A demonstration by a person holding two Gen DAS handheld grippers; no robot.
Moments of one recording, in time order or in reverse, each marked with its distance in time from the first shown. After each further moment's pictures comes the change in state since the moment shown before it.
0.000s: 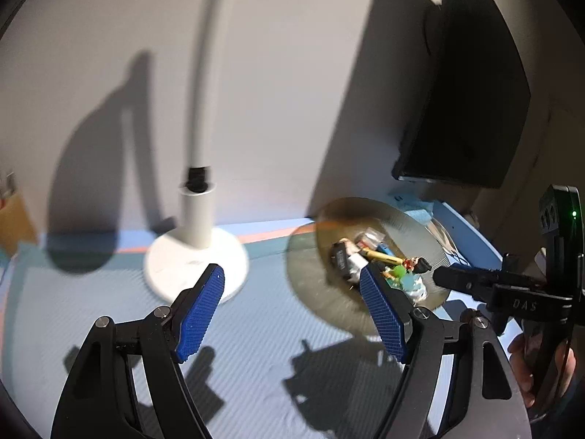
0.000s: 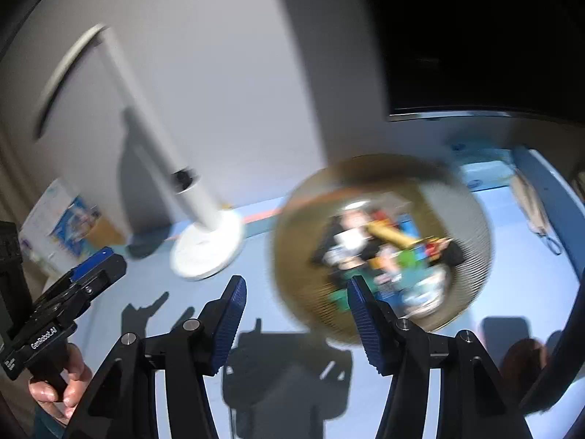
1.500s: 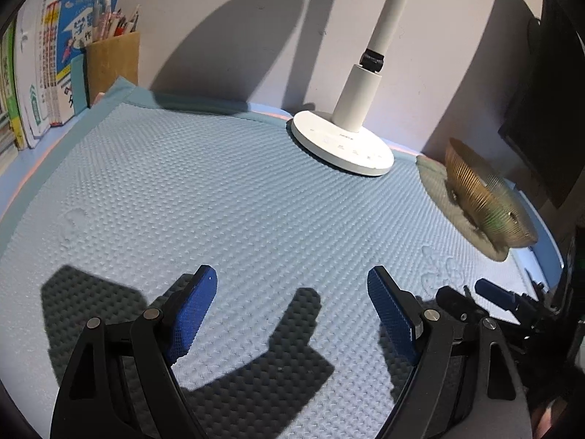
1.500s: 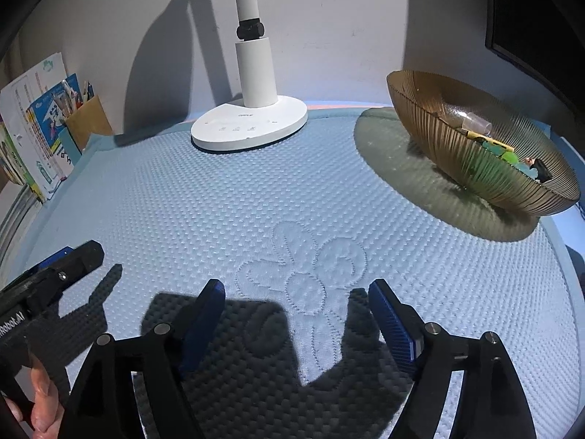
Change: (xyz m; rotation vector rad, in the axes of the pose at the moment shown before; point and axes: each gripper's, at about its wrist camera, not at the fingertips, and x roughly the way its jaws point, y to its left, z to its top) left arm 0.000 0.122 -0.146 -0.247 0.105 0.205; right arm 0.117 0.110 -0.133 -0.169 0.070 -0.157
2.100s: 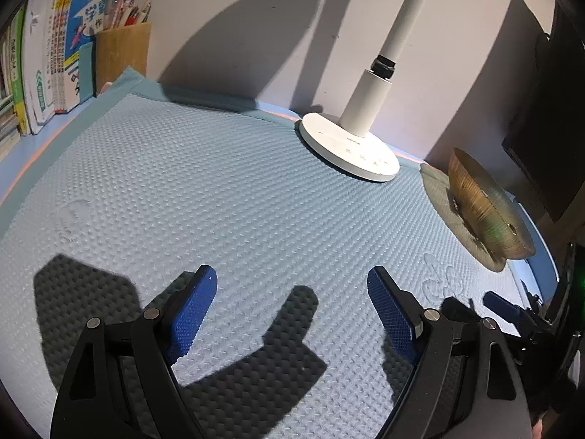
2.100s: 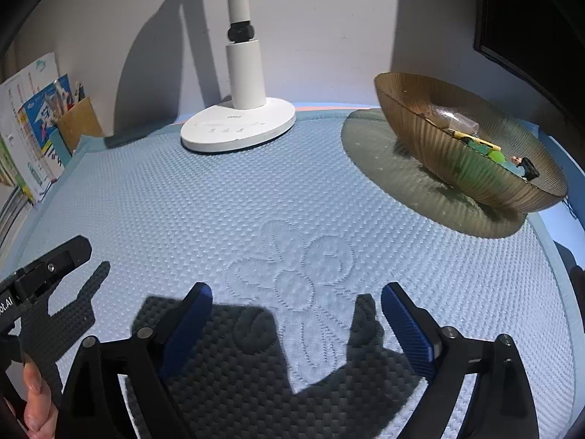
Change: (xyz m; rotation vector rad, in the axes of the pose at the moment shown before) left arm 0.000 0.007 0.000 -0.039 -0.004 0.011; right arm -0.004 -0.003 -0.002 0.020 -0.013 -0.045
